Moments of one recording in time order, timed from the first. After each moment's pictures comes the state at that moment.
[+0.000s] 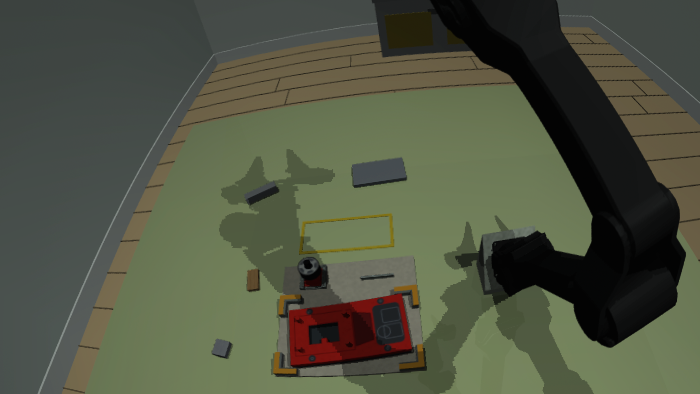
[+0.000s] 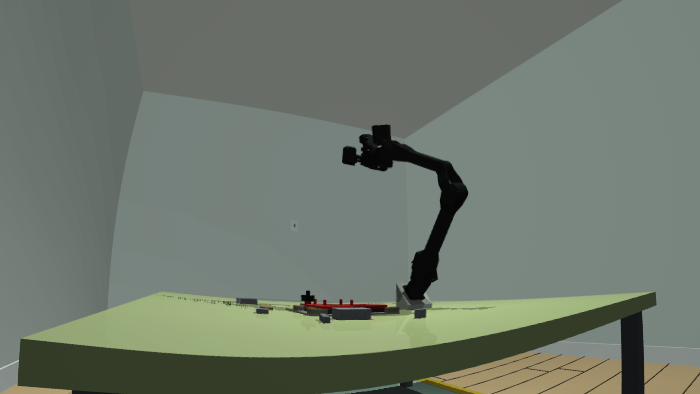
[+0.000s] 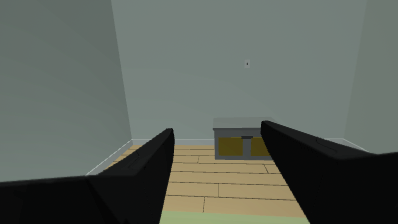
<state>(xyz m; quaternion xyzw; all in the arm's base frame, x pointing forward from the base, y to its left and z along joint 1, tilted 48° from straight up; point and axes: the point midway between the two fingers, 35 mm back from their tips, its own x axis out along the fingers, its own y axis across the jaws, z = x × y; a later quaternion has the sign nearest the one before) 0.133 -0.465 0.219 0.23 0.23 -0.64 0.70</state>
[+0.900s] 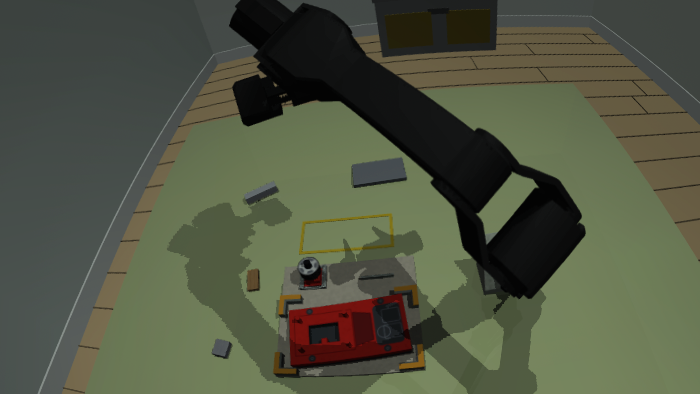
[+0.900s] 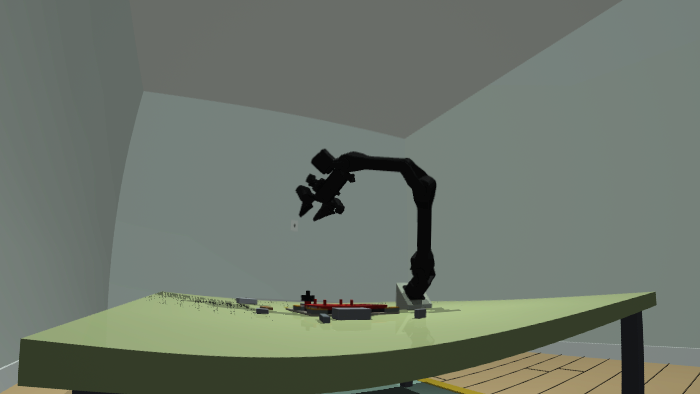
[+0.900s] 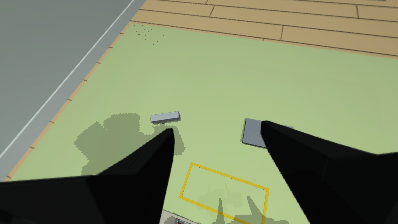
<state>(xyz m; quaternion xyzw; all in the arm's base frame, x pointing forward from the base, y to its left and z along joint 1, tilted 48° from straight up) 0.309 -0.308 0.077 0.51 0.45 -0.38 0.63</state>
